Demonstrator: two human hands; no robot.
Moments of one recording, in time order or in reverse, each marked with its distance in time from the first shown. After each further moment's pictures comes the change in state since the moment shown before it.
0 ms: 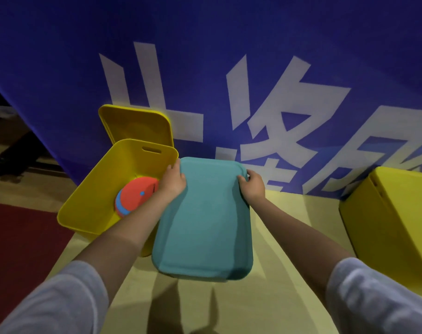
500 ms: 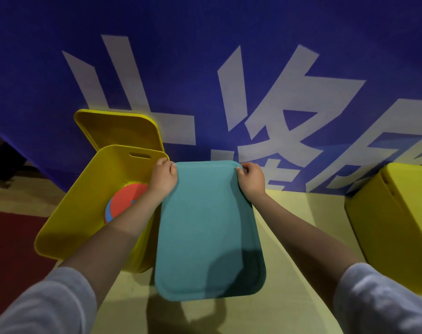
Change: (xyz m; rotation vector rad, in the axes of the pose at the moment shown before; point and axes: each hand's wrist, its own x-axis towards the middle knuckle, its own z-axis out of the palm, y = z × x) left_hand 0.063 -0.014 0.011 -0.054 0.111 0.082; right_hand 0.049 -0.003 0.007 -0.027 0.070 -0.056
